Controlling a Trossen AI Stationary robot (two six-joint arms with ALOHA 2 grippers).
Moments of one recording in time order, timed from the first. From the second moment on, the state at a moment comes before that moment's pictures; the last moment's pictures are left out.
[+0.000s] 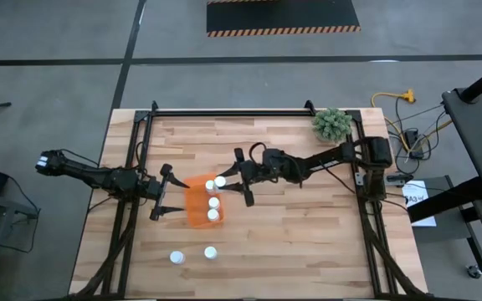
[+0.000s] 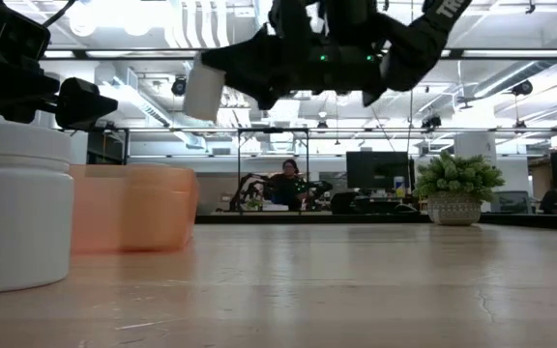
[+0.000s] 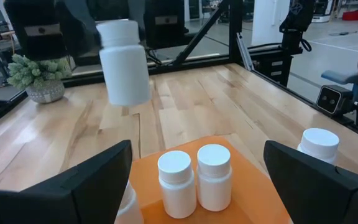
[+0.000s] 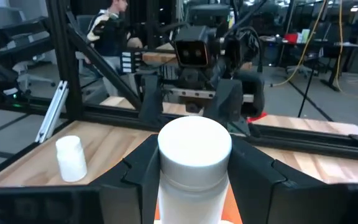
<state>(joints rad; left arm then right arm) -0.28 0.23 0.00 0.04 -0.10 0.06 -0.05 1.93 1.04 0.84 -0.28 -0.02</state>
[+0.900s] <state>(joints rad) -0.28 0.23 0.01 0.04 -0.10 0.06 -0.04 2.32 1.45 0.71 -0.32 -0.03</state>
